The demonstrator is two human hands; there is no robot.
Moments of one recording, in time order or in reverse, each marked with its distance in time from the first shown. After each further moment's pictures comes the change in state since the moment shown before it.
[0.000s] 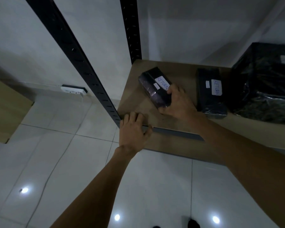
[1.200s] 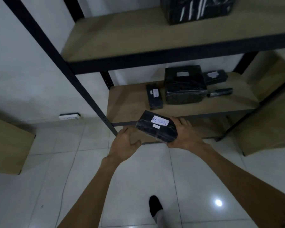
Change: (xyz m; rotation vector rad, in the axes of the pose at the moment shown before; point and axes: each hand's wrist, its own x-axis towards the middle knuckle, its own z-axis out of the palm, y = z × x) left_hand -0.143 0.137 -0.235 -0.341 -0.342 0.136; right_hand -0.333 -0.033 -0.179 -0.030 -0.037 0.207
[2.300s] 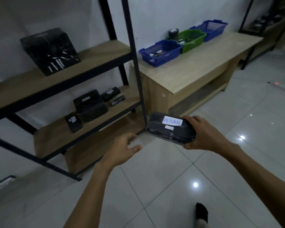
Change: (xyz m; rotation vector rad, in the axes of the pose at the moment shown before) left_hand -0.238 0.363 0.096 -0.010 -0.424 0.415; right_hand -0.509 0.195 -0.154 -0.047 0.419 0.315
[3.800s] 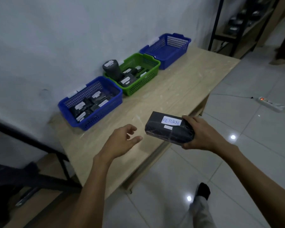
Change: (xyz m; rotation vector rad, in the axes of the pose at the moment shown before) left_hand 0.710 0.311 0.150 0.074 -0.088 0.021; right_hand 0.459 0.546 -0.213 0.105 -0.025 0.202
